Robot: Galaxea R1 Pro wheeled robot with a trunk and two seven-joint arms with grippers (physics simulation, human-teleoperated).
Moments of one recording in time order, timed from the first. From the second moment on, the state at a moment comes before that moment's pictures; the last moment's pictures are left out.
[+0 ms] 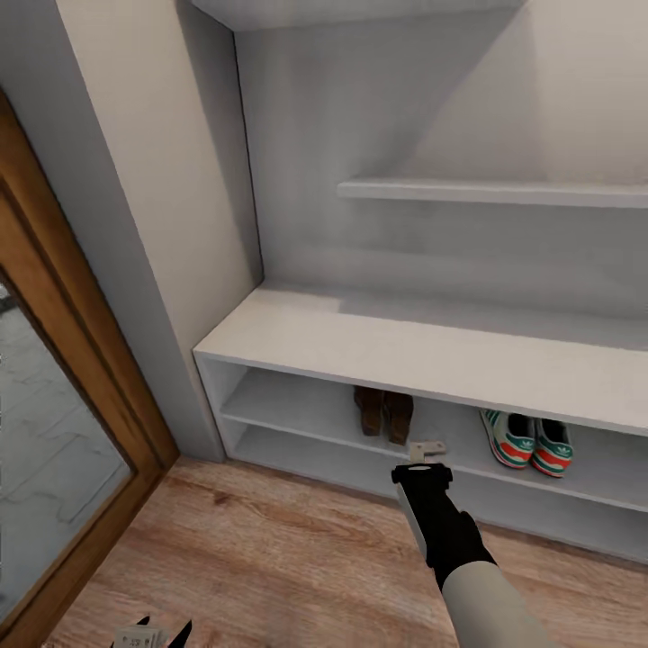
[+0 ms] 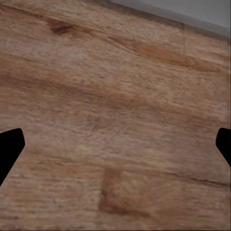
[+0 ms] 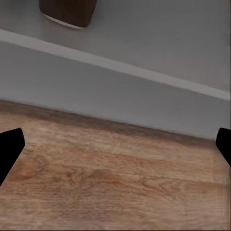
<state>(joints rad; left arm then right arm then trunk) -0.21 0.13 0.55 -0.39 -0.19 -0.47 -0.62 -0.62 0.17 -0.05 -0.83 0.21 0.59 -0.34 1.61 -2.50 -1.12</state>
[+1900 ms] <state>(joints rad) -0.21 0.13 0.56 -0.40 -0.18 -0.47 -0.61 -0.61 0.08 -0.04 -0.06 0.21 -0.23 -0.32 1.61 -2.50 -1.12</state>
